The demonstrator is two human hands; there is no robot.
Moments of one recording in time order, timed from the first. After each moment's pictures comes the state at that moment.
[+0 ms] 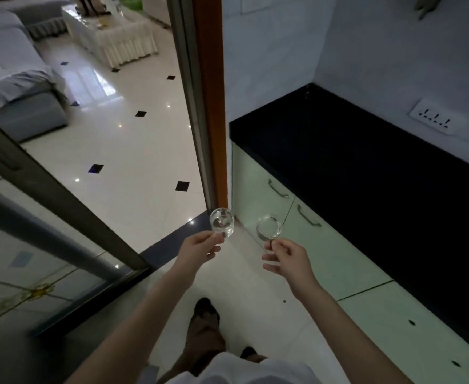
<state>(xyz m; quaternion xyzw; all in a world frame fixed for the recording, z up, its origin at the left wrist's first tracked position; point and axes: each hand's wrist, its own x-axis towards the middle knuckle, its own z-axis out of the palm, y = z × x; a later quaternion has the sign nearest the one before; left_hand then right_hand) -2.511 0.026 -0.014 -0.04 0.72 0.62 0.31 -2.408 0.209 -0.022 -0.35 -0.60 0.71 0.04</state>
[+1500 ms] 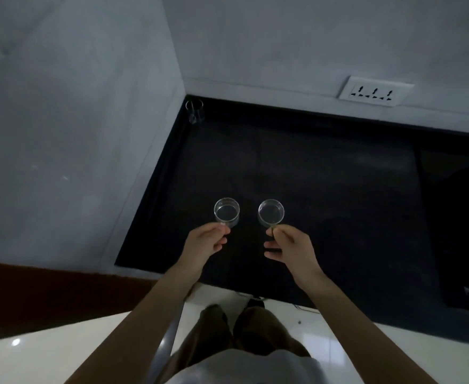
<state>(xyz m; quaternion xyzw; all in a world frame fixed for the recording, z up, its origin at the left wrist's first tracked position) -2.897 0.422 -0.076 0.14 0.71 0.44 0.53 -2.714 0.497 -0.073 -0.56 -0.43 0.67 0.20</state>
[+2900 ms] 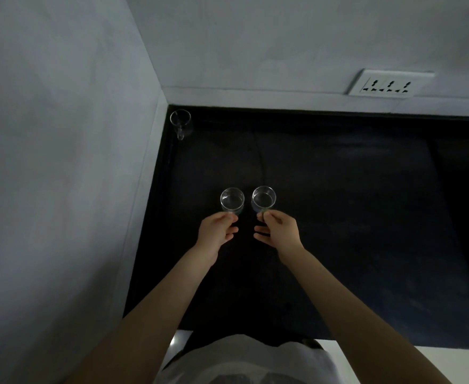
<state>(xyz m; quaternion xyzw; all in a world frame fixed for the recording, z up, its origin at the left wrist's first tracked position) -2.964 0.541 -0.120 0.11 0.72 0.37 0.57 -2.826 0.580 -0.108 -0.65 -0.31 0.65 0.23</state>
